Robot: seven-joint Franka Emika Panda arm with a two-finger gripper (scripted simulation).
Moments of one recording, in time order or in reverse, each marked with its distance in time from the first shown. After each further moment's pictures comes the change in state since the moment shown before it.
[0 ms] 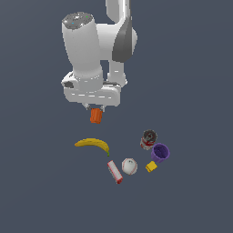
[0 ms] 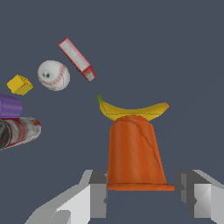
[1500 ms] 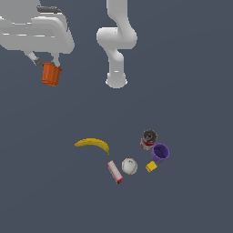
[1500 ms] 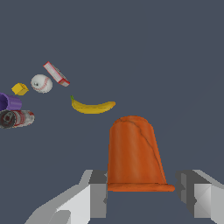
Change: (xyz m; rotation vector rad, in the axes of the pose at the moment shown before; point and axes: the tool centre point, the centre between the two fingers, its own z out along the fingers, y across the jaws) arm -0.007 0.133 -0.175 -0.011 -0.035 -0.005
